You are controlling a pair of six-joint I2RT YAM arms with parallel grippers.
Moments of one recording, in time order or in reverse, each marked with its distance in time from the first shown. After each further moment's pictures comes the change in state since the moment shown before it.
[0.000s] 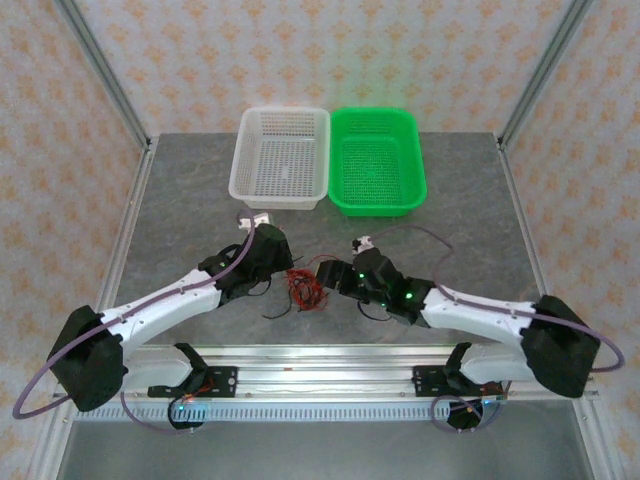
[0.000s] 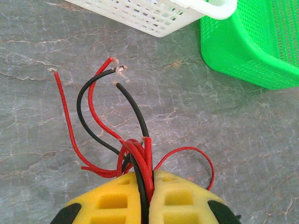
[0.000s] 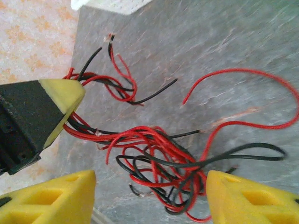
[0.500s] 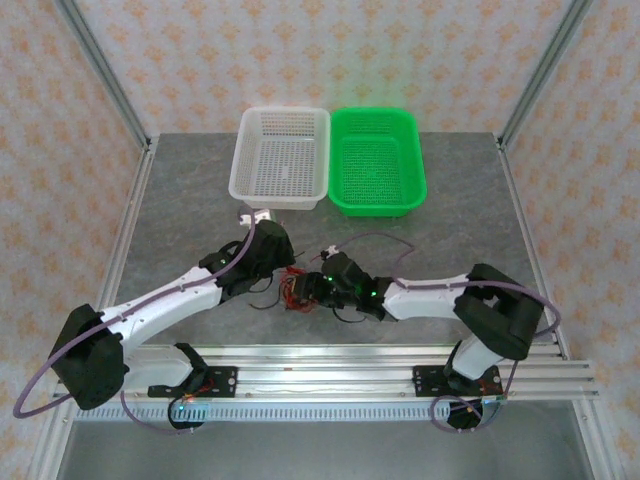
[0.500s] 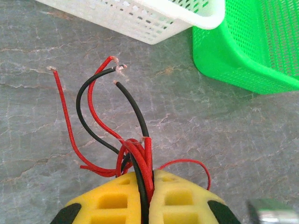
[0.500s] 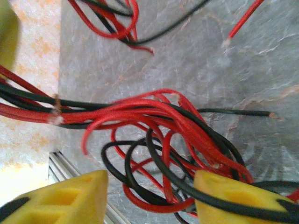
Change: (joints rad) left arm 0.000 0.014 0.040 -0.002 0.000 0.002; right arm 0.064 0.333 0.097 0.158 -0.121 0.039
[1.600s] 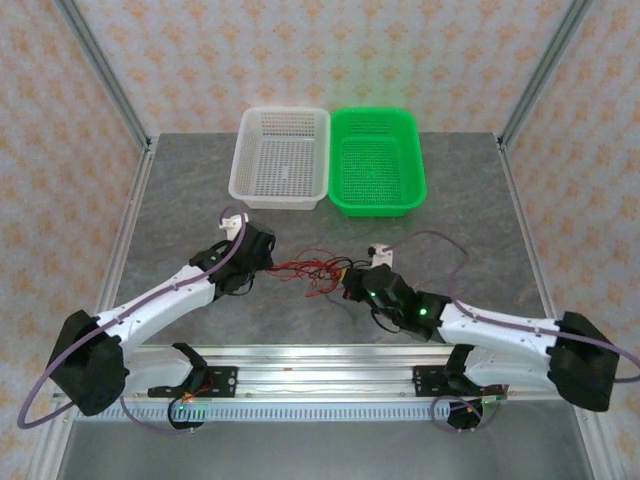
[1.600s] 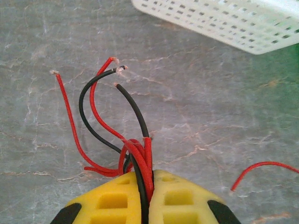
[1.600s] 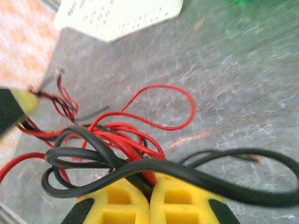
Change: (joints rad) left arm 0.108 -0.011 -0.038 -0.188 -0.151 0.051; right arm 0.009 -0.580 -0.219 -0.242 0.487 -0.146
